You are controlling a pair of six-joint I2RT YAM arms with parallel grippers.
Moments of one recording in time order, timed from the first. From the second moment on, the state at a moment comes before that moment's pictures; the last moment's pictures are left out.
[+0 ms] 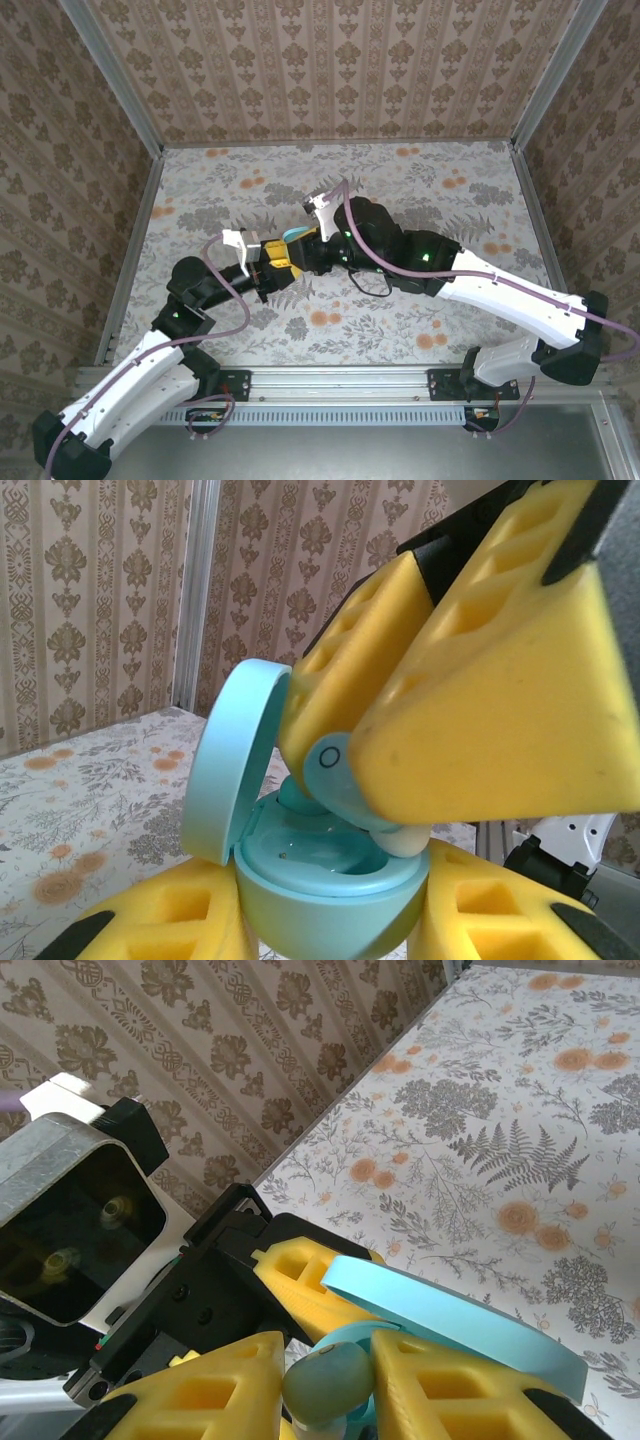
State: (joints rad) left arm -0.66 0.63 0.46 0.30 0.59 -0.30; right arm 1.07 1.35 1.46 -0.54 0.02 0.49
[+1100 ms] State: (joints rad) left arm -0.67 0.61 0.46 0.25 0.56 -0.29; right arm 1.09 1.36 1.38 -0.43 0.09 0.53
